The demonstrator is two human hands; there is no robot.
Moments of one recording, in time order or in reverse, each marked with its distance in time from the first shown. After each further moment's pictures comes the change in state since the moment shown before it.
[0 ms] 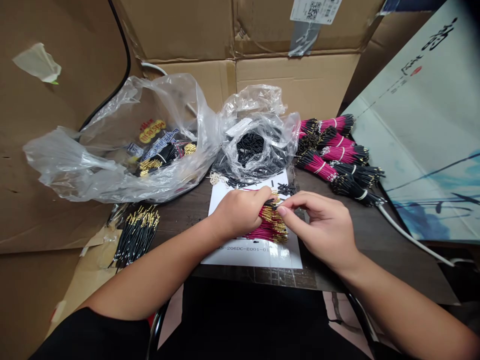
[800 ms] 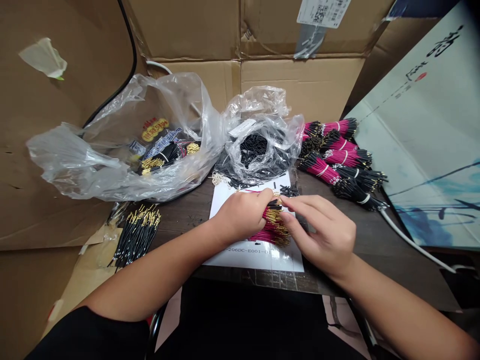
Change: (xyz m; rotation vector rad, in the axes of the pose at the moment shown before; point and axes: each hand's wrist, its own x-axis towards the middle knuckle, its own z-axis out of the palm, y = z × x) left_hand 0.001 0.006 -0.005 0.014 -0.083 -0.083; right_hand -0.005 0.010 0.006 -0.240 0.098 -0.381
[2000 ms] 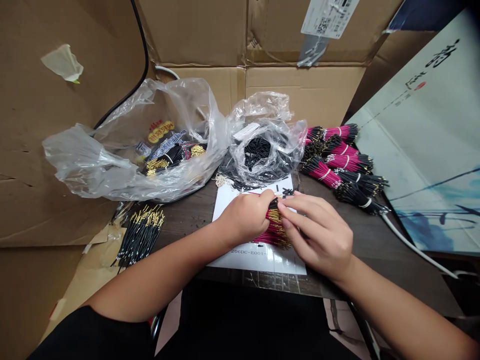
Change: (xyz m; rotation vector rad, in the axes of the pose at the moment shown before) left_hand -0.002 0.001 -0.005 -0.089 -0.023 -0.074; right_hand -0.001 0.002 0.002 -0.003 -0.036 -0.141
